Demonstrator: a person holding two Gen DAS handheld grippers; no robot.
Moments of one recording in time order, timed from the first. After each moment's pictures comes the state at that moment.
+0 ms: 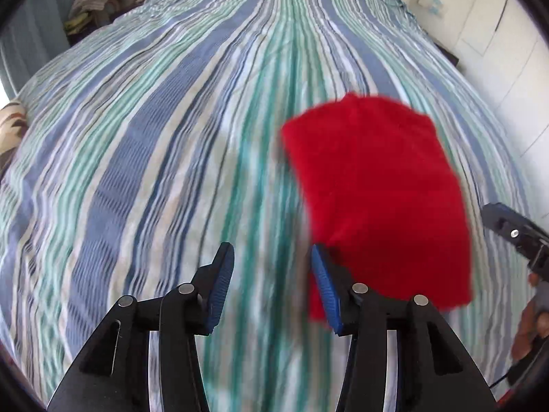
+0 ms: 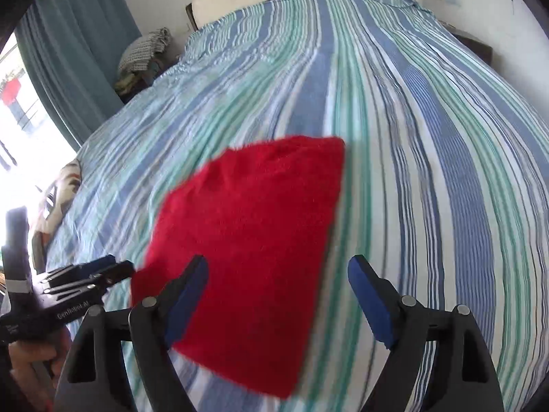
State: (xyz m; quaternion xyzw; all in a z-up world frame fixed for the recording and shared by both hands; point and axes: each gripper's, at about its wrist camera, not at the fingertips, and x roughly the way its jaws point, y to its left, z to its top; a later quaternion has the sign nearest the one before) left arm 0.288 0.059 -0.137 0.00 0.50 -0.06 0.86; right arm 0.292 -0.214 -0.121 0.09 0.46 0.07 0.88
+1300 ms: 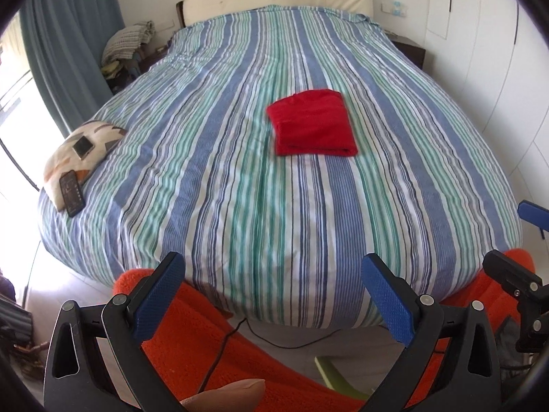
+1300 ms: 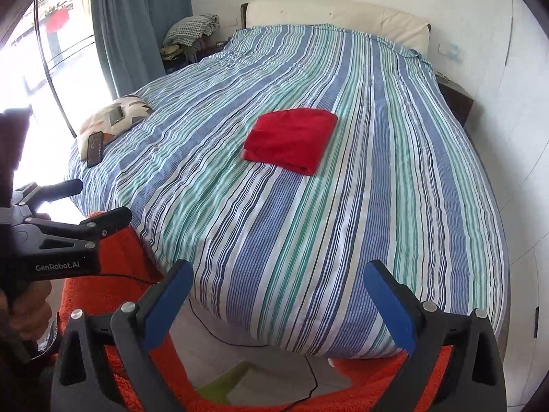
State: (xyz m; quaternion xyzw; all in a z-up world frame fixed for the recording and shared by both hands) left arm -0.045 0.044 0.033 0.07 0.45 -0.04 0.89; right arm -0.088 -0.168 0.040 -0.03 0.43 0.08 0.90
